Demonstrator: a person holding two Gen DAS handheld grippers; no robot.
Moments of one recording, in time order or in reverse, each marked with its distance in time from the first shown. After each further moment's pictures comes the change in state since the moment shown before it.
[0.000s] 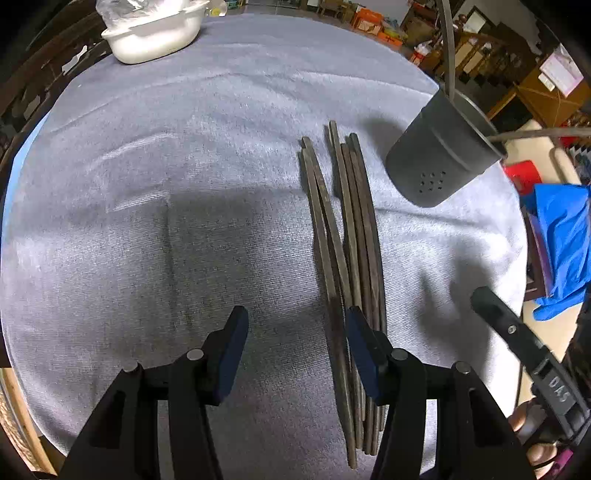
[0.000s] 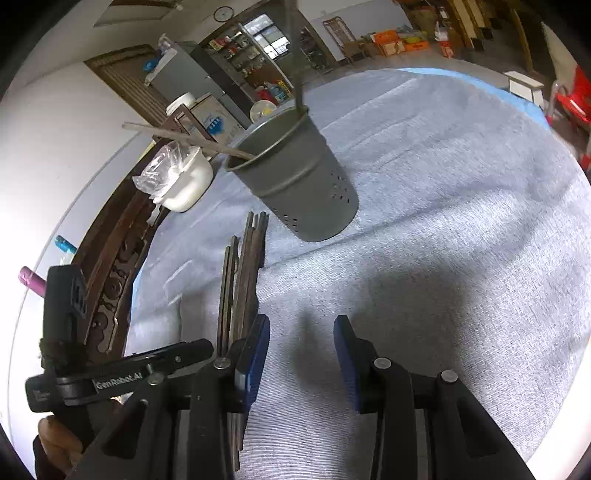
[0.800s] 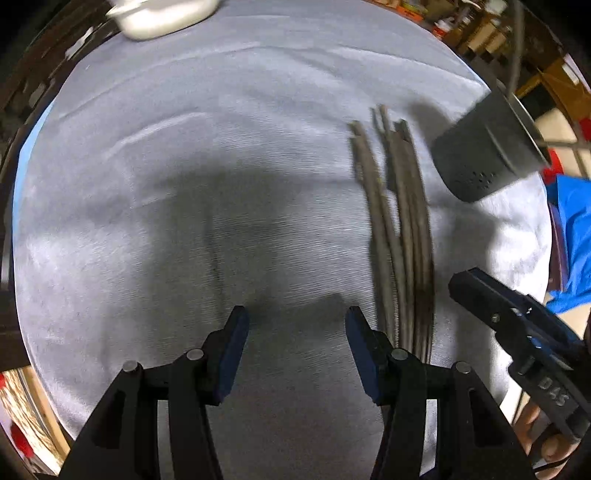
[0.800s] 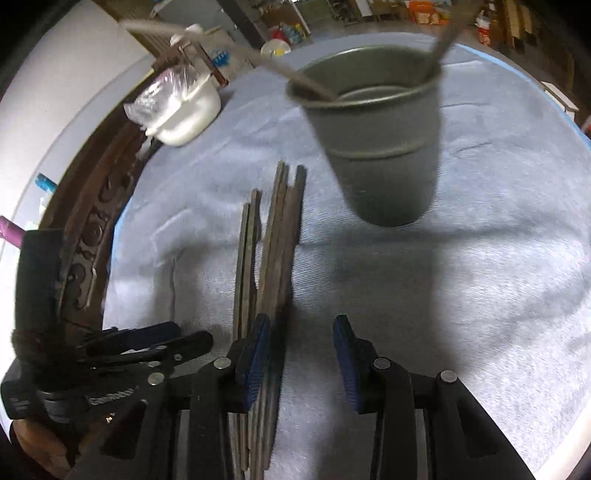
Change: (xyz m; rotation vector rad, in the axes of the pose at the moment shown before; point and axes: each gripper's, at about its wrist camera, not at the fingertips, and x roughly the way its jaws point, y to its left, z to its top) left arm 0.015 0.037 0.043 -0.041 0.125 0.043; right arm 0.066 0.061 0.022 -0.154 0.259 -0.092
